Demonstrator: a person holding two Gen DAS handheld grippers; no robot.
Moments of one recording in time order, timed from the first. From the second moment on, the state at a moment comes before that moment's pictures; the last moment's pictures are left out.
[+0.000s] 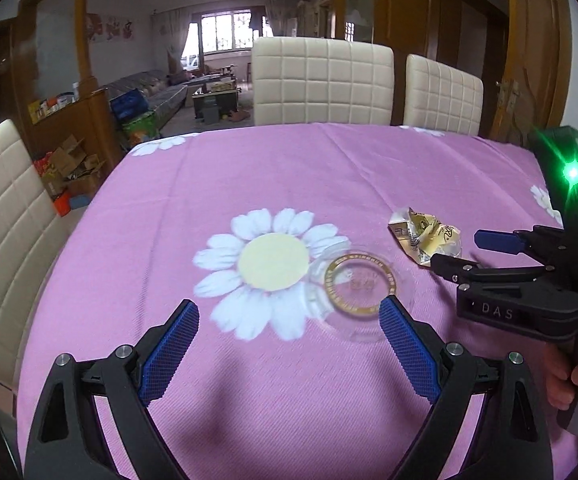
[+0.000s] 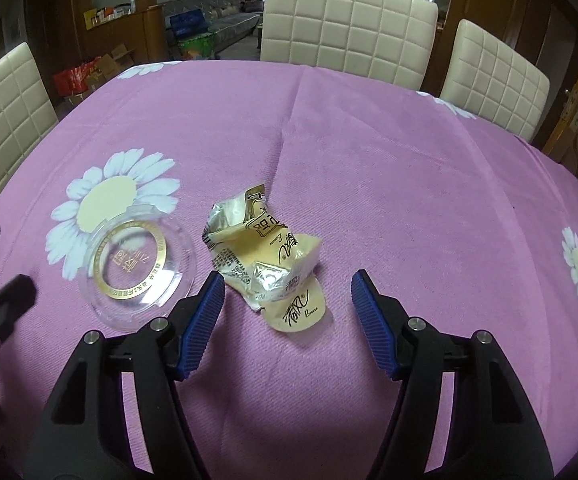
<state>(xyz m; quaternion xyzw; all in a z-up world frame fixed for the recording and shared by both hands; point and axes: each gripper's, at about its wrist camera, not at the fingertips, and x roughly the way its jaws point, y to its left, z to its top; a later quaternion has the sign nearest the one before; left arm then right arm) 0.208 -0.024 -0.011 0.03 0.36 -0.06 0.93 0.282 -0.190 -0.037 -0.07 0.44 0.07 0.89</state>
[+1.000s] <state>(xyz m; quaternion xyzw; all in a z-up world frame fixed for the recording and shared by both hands) 0.249 -0.073 -0.039 0.05 0.42 -0.08 0.90 0.247 -0.206 -0.016 -0.07 0.42 0.11 0.90</state>
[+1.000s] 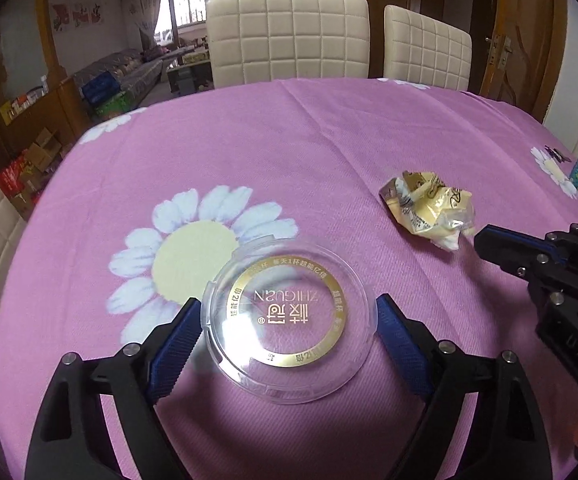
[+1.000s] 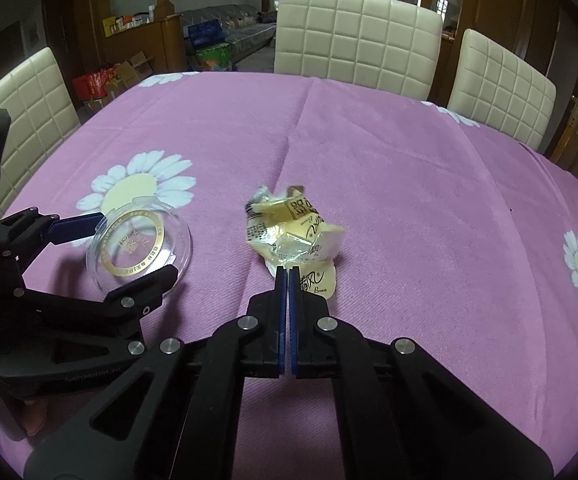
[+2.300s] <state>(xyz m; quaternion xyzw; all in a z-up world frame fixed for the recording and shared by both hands) 0.214 -0.035 -0.018 0.08 0.40 -0.06 0.91 0.225 -0.171 -0.009 -0.12 0.40 0.14 0.90</state>
